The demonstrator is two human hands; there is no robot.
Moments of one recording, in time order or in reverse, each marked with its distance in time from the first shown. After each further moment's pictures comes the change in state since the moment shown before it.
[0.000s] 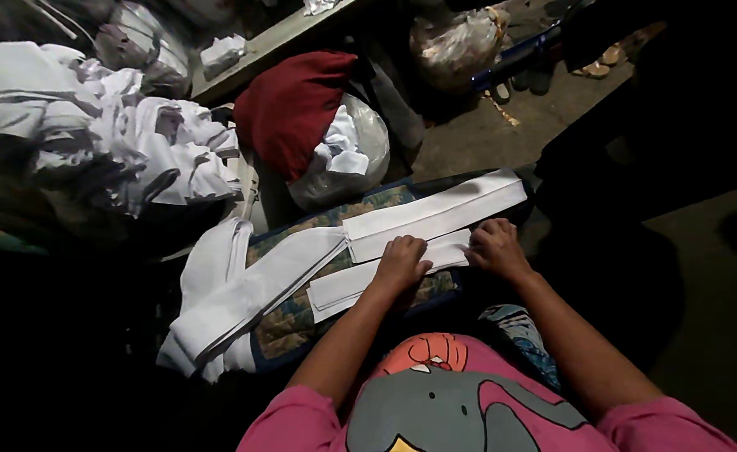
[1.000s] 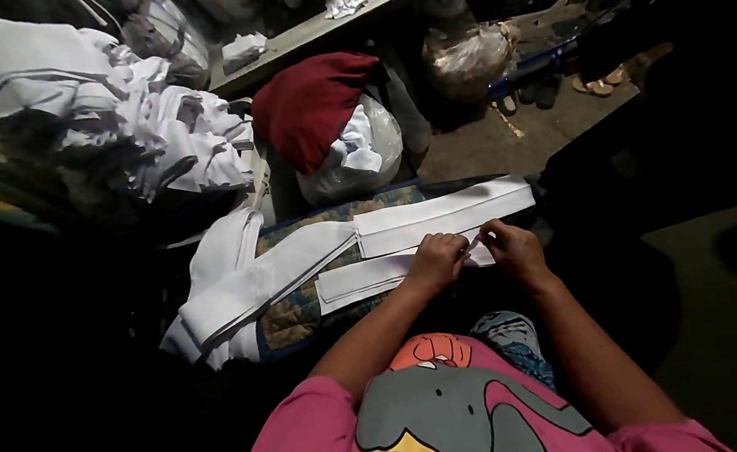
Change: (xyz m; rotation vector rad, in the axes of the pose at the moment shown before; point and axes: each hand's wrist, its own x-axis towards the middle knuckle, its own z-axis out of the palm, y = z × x) left_hand 0.000 0.053 0.004 -0.103 0.345 0.259; right_hand 0.000 -0.058 -0.050 0.053 0.106 0.055
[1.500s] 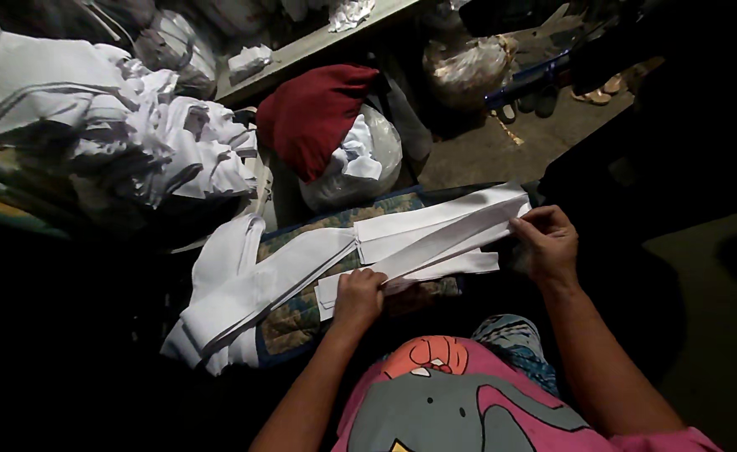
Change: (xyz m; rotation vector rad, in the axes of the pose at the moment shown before) left_hand -0.100 -0.034 -0.074 0.270 -0.090 -0.416; right_hand 0.005 -0.001 -0.024 1.037 0.479 0.168
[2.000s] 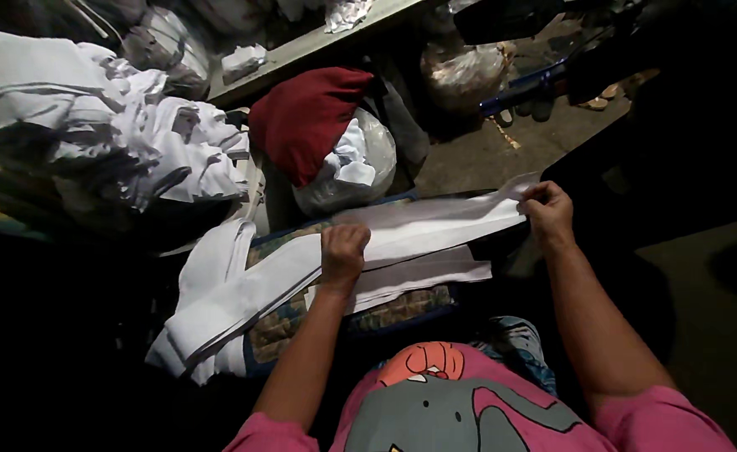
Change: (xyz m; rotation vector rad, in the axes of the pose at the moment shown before) left_hand 0.083 -0.030 0.000 0.094 0.580 0.239; right_hand 0.086 0.027 -0.033 -0.467 -0.038 0.162
